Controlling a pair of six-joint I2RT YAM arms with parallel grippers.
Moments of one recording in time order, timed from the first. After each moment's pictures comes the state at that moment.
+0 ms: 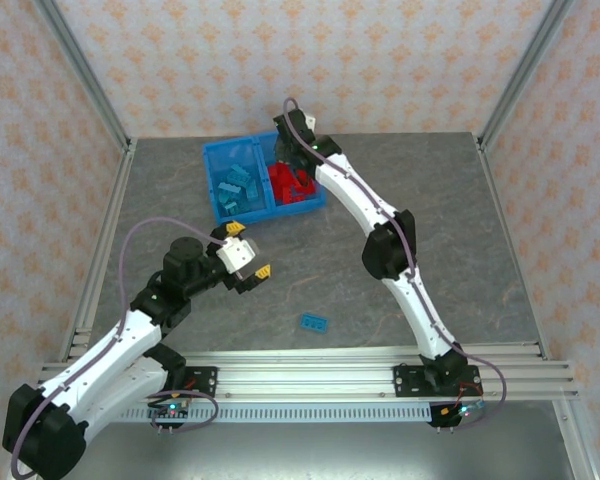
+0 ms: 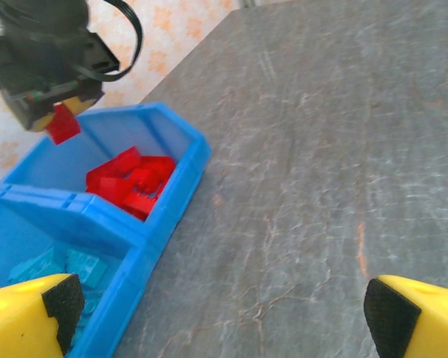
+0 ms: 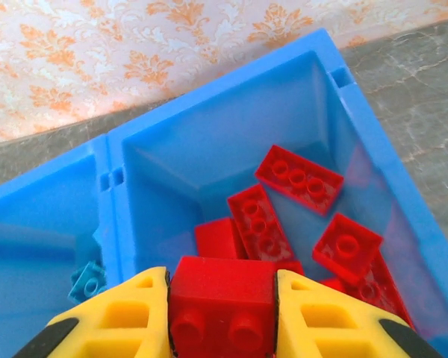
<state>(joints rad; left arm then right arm) -0.43 0.80 0.47 -0.02 0.25 0.50 0.60 2.55 2.63 -0.79 0.22 0.66</state>
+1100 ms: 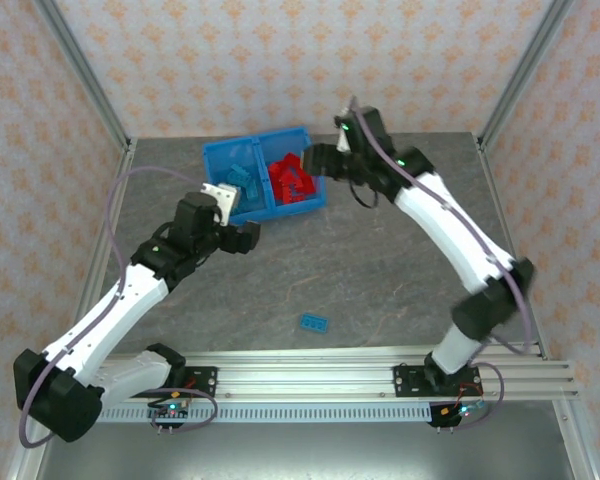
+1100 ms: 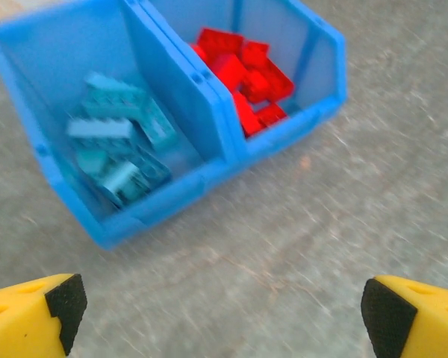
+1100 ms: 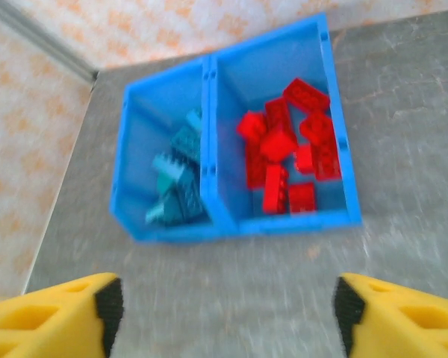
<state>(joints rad) -0.44 1.08 0.94 -0.53 -0.08 -0.15 0.58 1.59 1.75 -0.83 -0.07 0.52</state>
